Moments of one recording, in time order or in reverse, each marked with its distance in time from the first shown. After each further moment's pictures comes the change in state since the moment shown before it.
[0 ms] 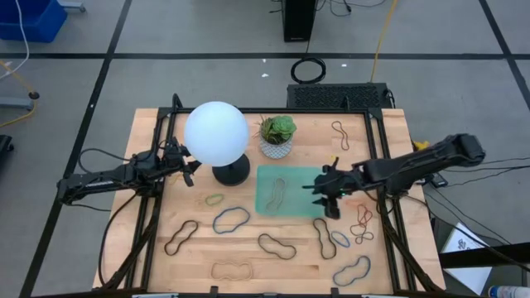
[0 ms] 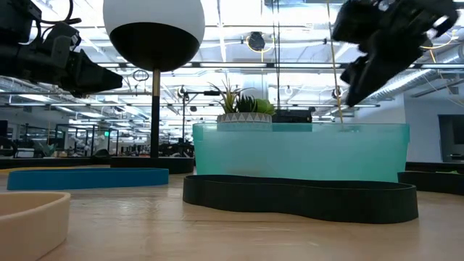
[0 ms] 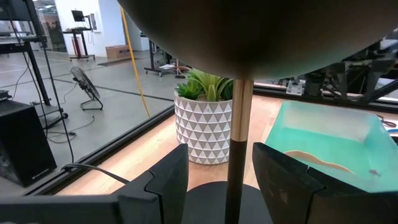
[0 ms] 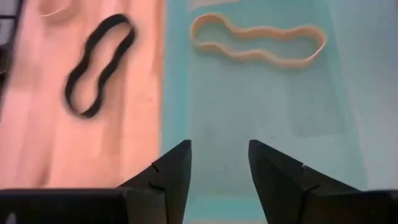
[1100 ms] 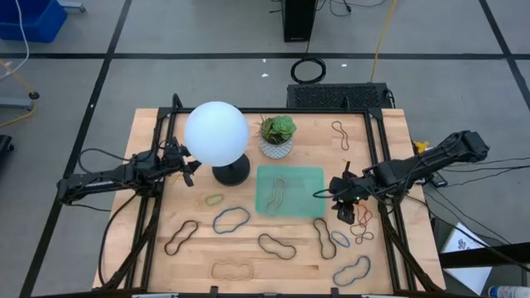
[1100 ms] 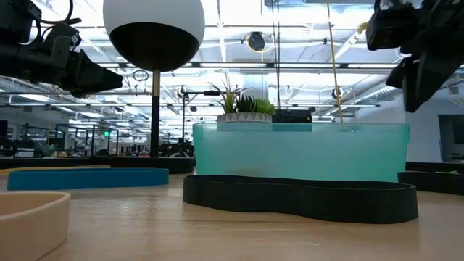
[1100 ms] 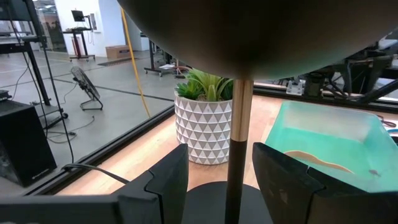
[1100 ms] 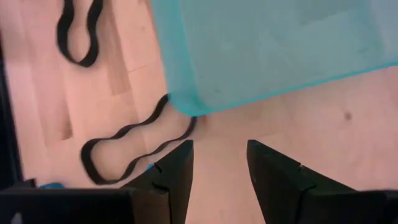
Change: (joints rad) left arm 0.000 0.000 0.000 0.000 0.000 0.000; right arm 0.131 -0.099 0.000 -0.282 0.006 0.345
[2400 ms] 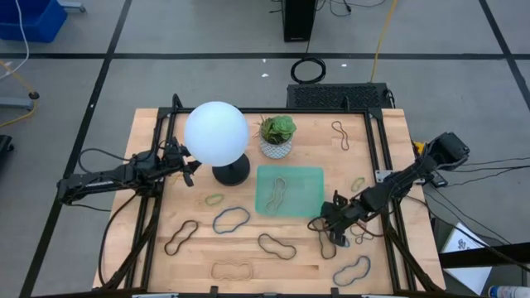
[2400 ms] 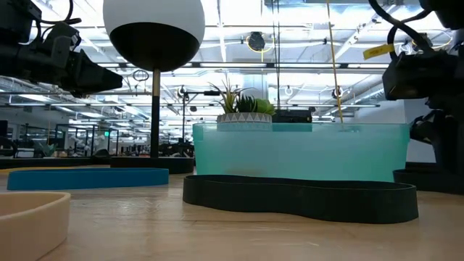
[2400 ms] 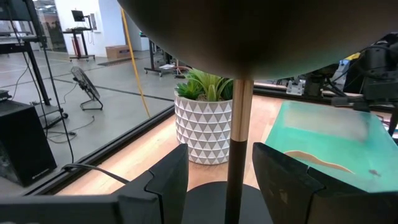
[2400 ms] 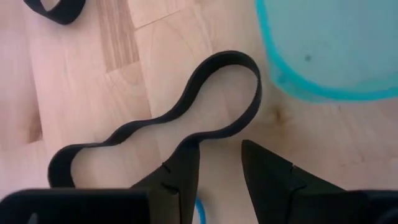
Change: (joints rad) left arm 0.000 0.000 0.000 0.000 0.000 0.000; right arm 0.218 0.338 -0.180 0.522 0.052 0.185
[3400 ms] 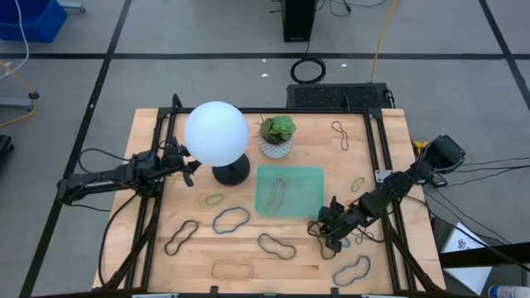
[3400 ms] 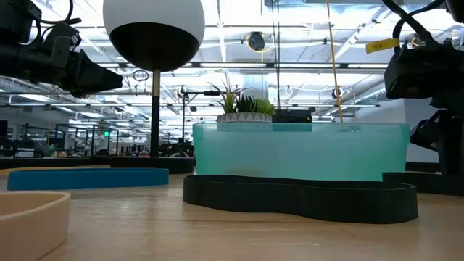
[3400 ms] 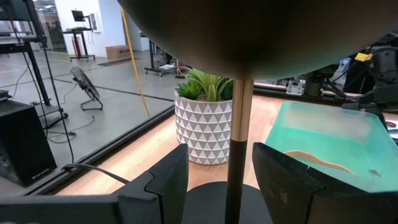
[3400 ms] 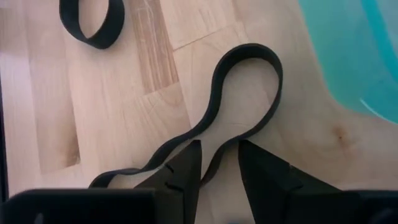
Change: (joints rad) left arm 0.000 0.000 0.000 0.000 0.000 0.000; right arm 0.044 0.099 0.003 0.134 0.030 0.082
